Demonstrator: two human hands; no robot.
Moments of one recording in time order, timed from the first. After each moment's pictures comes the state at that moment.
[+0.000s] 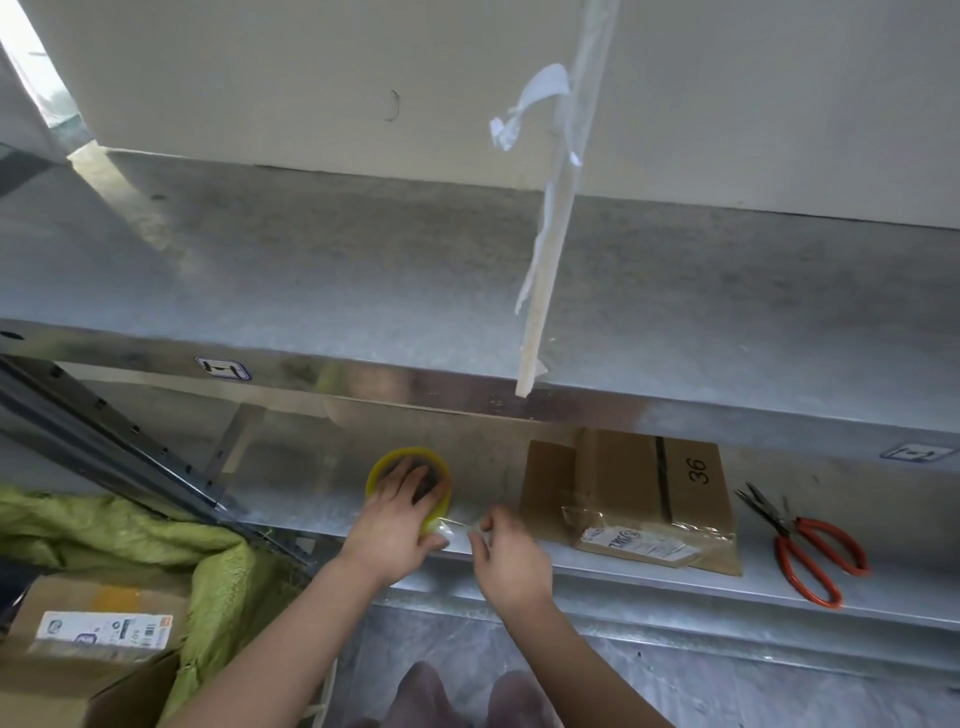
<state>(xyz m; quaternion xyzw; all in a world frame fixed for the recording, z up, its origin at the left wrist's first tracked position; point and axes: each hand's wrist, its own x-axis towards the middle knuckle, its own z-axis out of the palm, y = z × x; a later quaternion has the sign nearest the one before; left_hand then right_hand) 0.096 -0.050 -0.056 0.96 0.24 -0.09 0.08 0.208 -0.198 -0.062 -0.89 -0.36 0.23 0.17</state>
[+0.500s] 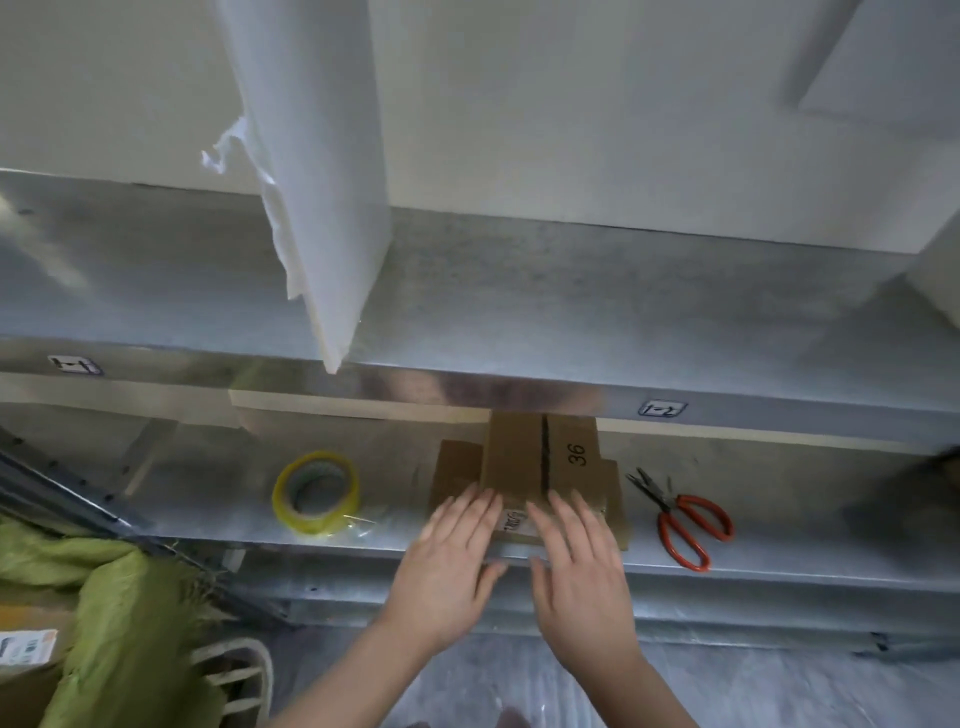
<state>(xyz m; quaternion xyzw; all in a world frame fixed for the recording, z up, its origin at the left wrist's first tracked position) 0.170 -0.224 0.010 0.98 0.14 0.12 0.09 0.274 -0.368 0.020 -0.87 -0.46 -0.08 0.17</state>
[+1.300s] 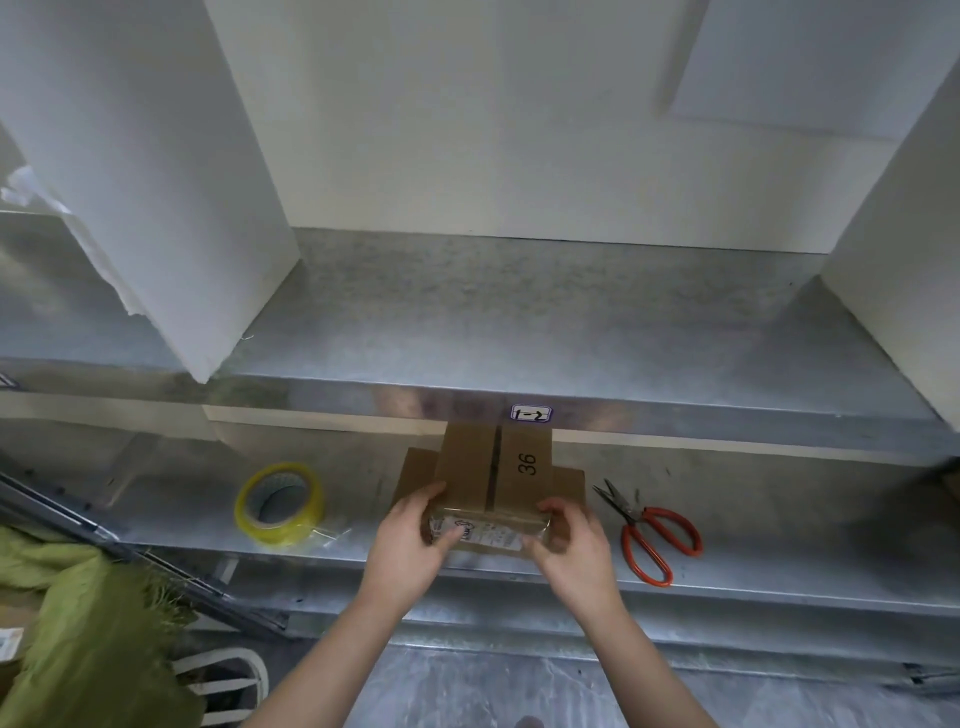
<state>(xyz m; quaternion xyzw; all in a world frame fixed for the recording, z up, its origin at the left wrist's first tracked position) 0.223 -0.234 0.002 0.84 0.38 0.14 0.37 0.371 -0.391 -0.002 -0.84 -0.27 0.20 0.43</state>
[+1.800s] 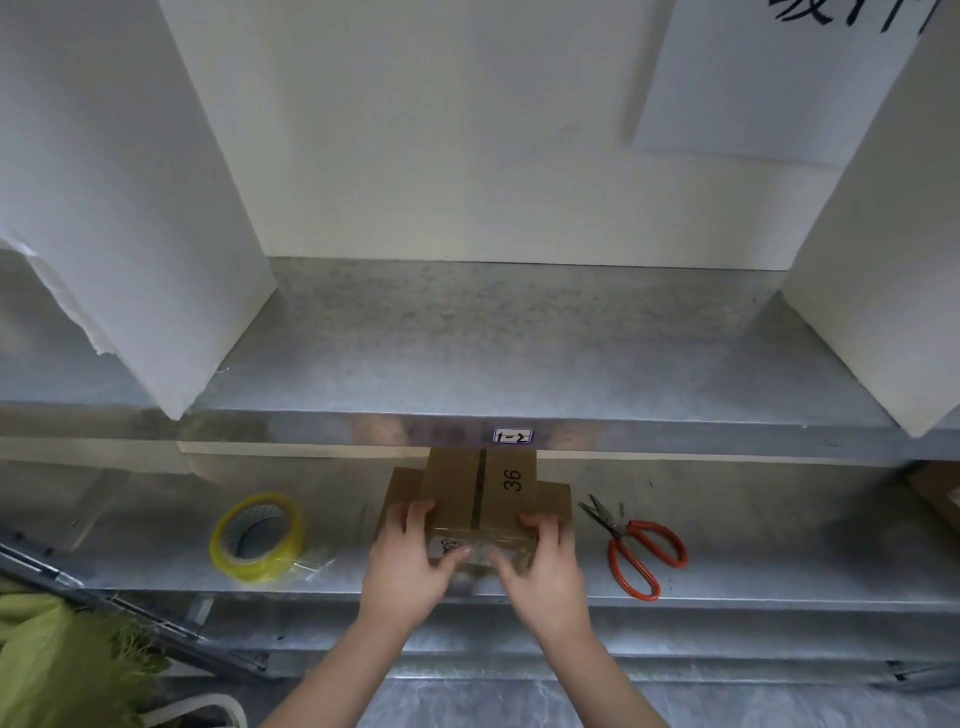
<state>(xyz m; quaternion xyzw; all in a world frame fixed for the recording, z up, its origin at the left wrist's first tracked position) 0.242 -0.230 -0.026 0.88 0.38 0.13 0.26 0.356 -0.374 -0.025 -0.88 -0.27 0.09 0.39</state>
